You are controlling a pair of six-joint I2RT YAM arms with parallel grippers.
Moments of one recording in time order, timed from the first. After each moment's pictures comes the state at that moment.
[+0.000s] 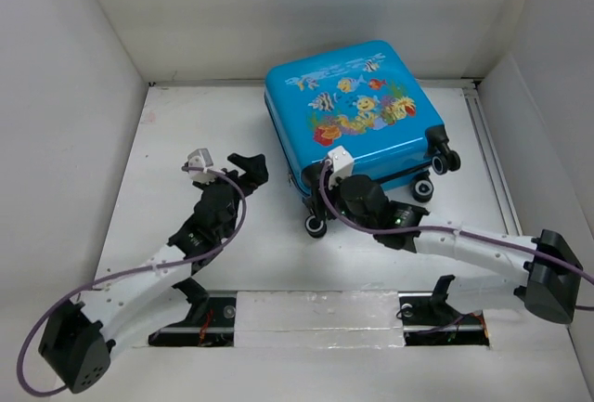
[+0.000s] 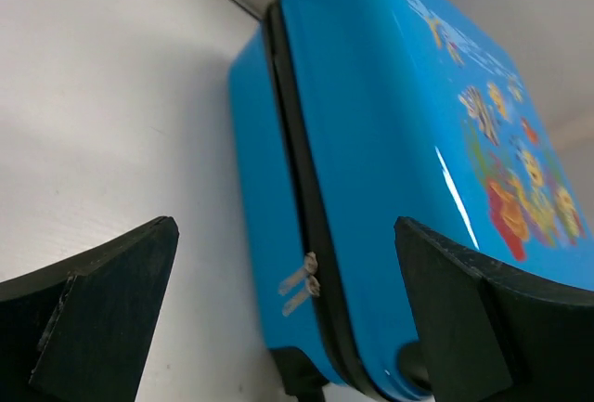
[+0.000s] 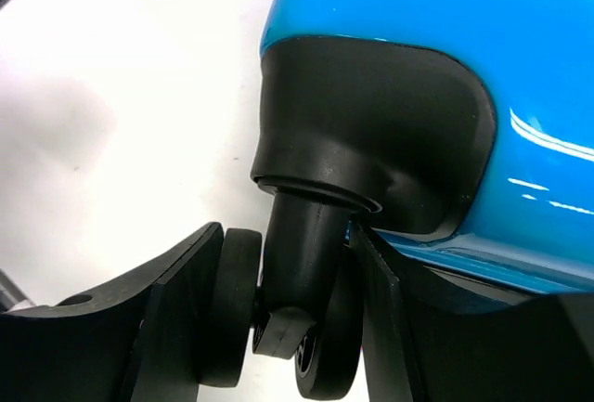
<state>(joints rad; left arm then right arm) -0.69 0.86 0.46 0.28 -0.66 -0.79 1.00 1.21 0.82 -0.01 0.27 0.27</state>
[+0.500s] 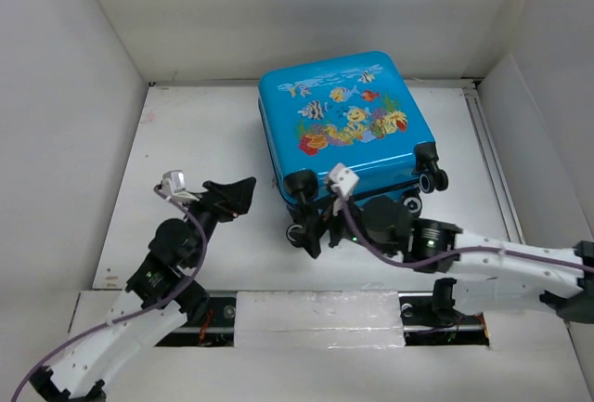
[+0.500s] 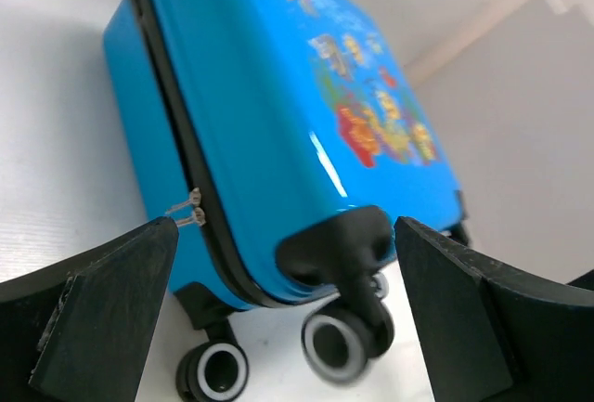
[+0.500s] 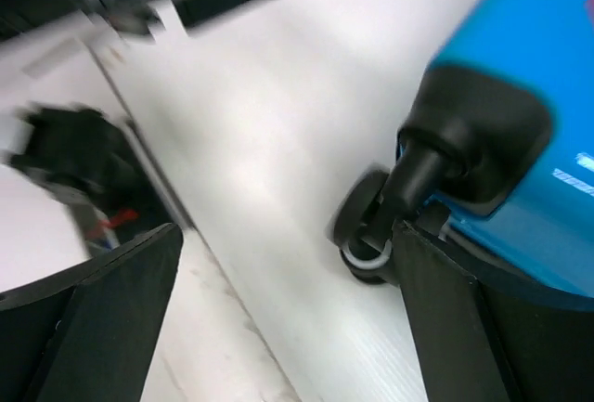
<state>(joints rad) -0.69 0.36 0.42 -0.04 -0.38 -0.79 1.26 1.09 0.92 -0.12 0.28 0.26</state>
